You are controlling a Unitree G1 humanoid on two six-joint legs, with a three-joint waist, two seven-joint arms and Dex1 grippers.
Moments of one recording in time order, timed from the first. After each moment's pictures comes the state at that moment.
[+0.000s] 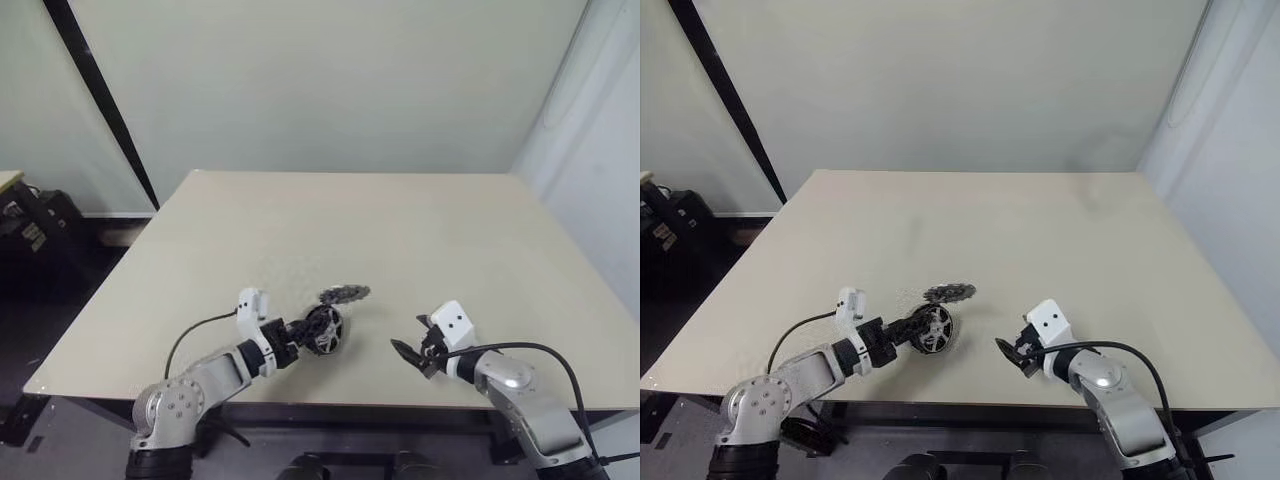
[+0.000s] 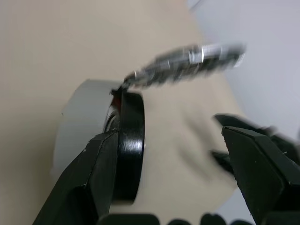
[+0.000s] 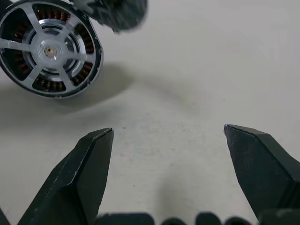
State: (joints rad) left arm -0.05 0.31 0.16 -0.26 -1.00 1.01 -0.23; right arm 0.00 -0.41 0.18 -0.28 0.14 0.51 0.53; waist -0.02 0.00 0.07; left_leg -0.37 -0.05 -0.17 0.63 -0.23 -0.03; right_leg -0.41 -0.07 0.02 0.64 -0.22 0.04
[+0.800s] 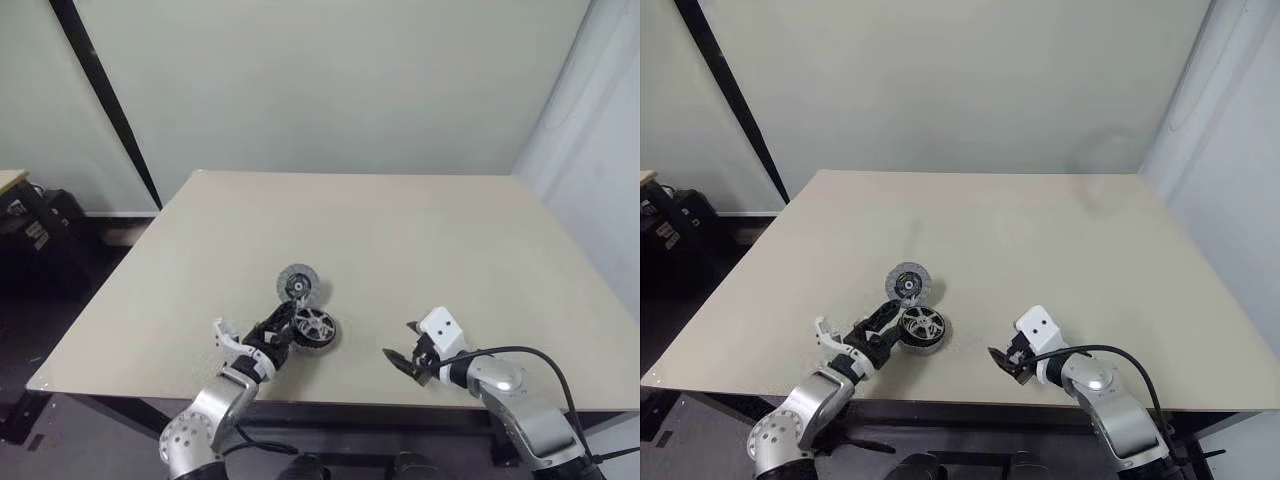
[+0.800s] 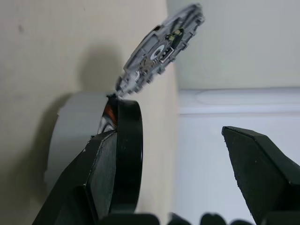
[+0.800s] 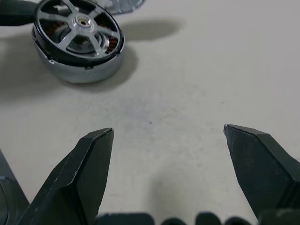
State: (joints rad) left arm 0.01 -0.08 0.51 -0.06 -1.43 0.91 0.07; right arm -0.01 -0.42 0.23 -0.26 0.11 0.49 0.56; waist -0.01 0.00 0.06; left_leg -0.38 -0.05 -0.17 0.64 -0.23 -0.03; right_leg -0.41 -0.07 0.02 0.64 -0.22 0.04
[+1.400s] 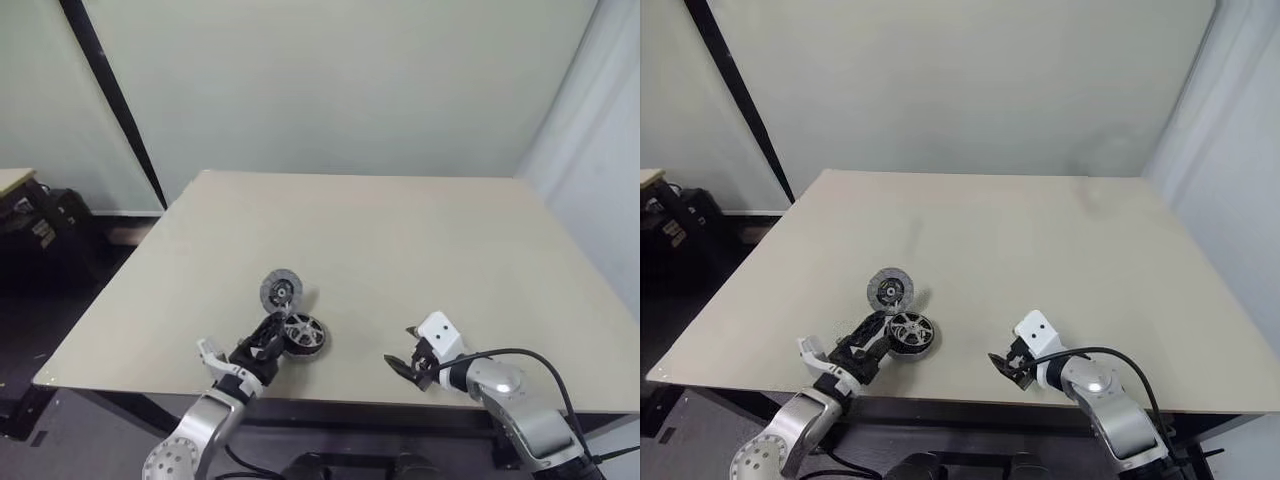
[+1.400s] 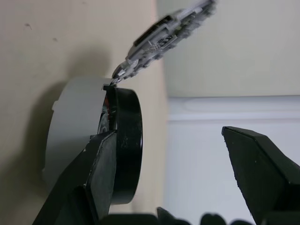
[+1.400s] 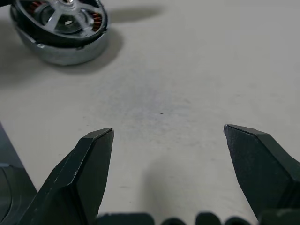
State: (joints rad) left arm 0.09 -0.02 0.43 -0.10 -1.43 0.83 0.04; right arm 0.00 -0.43 0.25 -0.24 0.10 0.49 0.58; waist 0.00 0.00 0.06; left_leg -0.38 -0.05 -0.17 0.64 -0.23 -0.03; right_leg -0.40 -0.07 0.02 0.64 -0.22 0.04
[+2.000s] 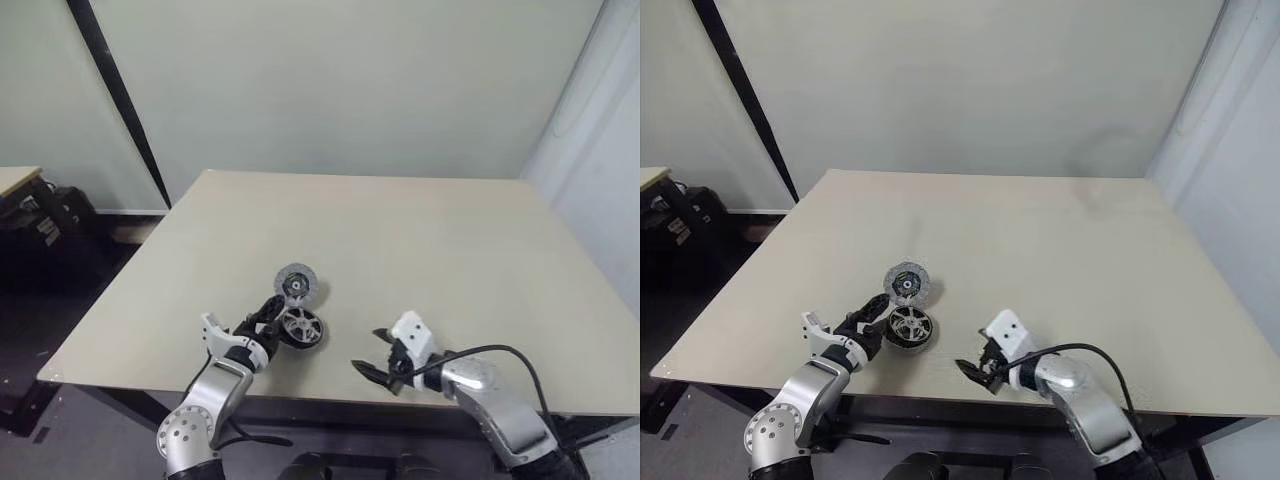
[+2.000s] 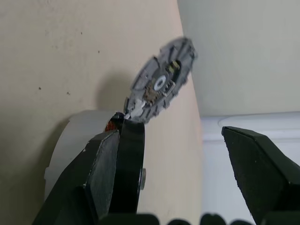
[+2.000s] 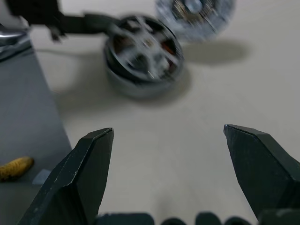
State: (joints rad) left arm -0.01 -0.03 0.40 -0.13 -1.35 0.75 0.22; right arm -0.08 -0.32 0.37 -0.25 0.12 0.49 0.63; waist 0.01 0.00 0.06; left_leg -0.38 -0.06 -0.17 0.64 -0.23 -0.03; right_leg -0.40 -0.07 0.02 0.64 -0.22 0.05
